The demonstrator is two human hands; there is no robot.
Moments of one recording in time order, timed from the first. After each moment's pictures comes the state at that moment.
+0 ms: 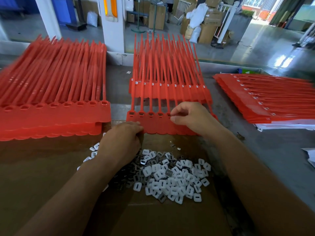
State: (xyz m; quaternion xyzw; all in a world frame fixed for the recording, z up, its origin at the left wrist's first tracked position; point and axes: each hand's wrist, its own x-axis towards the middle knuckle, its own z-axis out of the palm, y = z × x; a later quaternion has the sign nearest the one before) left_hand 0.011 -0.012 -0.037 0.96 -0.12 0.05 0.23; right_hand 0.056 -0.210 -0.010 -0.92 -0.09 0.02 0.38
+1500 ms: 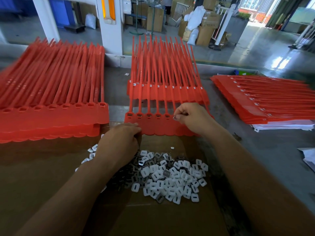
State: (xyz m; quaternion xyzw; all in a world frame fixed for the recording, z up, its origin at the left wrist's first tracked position) left_hand 0.012 -0.012 -0.037 0.96 -0.12 0.04 0.23; right_hand 0.061 -0.214 -0.010 -0.95 -0.06 0.02 0.32
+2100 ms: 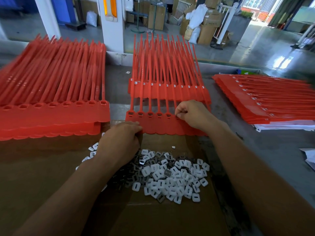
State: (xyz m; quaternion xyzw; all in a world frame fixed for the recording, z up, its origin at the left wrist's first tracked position) left_hand 0.011 -0.012 -0.035 0.96 -0.12 0.05 0.23; right_hand 0.087 -0.220 -0.019 -0.97 -0.07 0.01 0.23
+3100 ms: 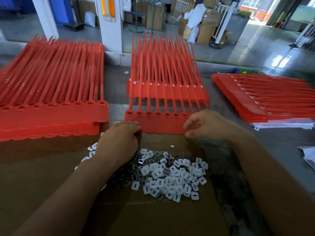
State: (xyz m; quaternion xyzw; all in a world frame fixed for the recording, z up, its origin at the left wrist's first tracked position) left_hand 0.011 -0.012 -0.036 0.97 -0.12 0.06 0.23; right_hand 0.037 -0.244 0.006 -0.97 -0.10 0.13 0.20
